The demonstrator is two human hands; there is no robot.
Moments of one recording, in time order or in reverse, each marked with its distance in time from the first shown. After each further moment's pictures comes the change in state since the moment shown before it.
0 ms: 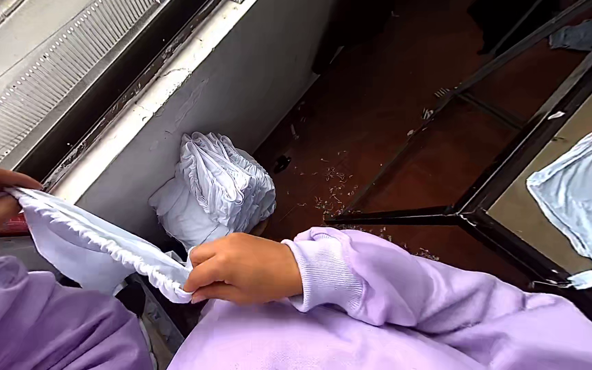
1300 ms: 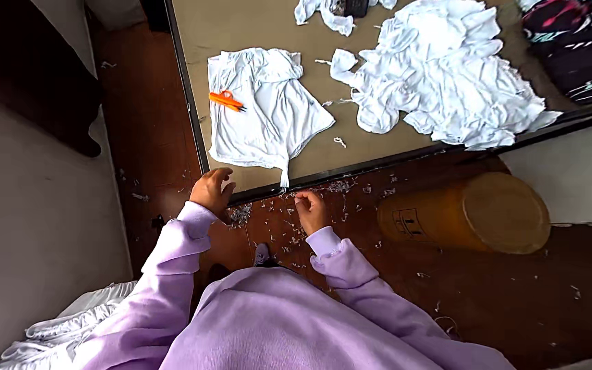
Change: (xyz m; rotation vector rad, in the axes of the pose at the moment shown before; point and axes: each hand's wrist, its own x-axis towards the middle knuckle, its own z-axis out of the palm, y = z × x) left_hand 0.098 0.641 0.452 -0.229 -0.627 1.137; right_hand -0.574 -0.069 -0.032 -0.511 1.884 1.492
